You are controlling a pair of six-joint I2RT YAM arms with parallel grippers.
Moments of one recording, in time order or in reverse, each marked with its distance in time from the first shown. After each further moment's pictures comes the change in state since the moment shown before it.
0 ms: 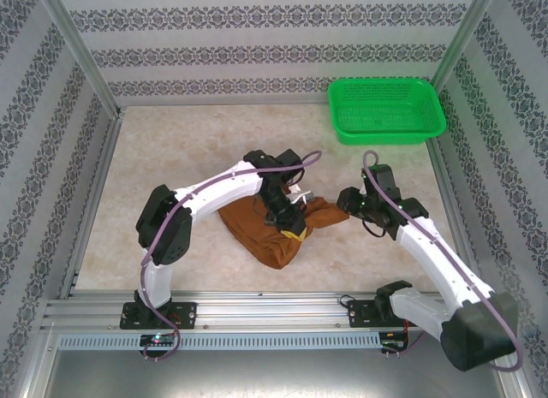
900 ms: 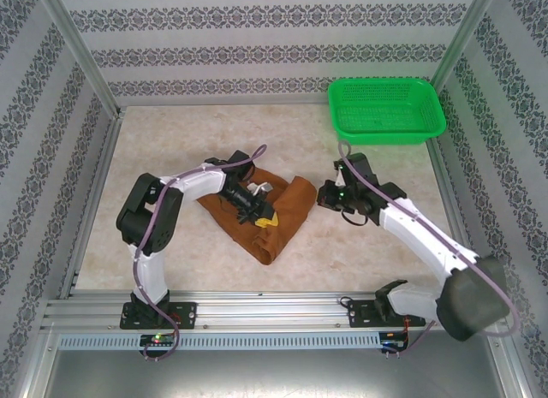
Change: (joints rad) left arm 0.310 -0.009 -0.375 0.340 0.239 -0.110; right arm 0.155 0.256 0.133 0.087 -0.143 0.034
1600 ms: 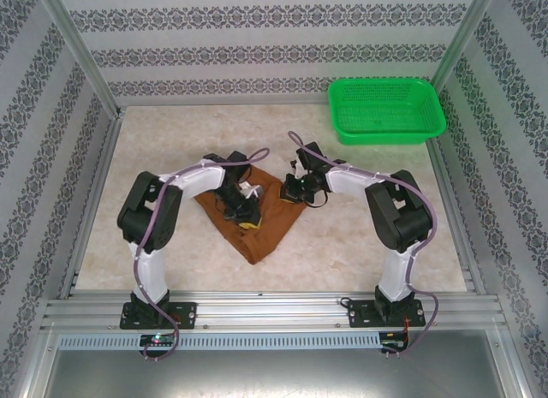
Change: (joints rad) left arm 0.016 -0.036 0.045 -0.178 -0.459 0.259; right arm 0.036 0.661 0.279 0.196 -0.268 0.003
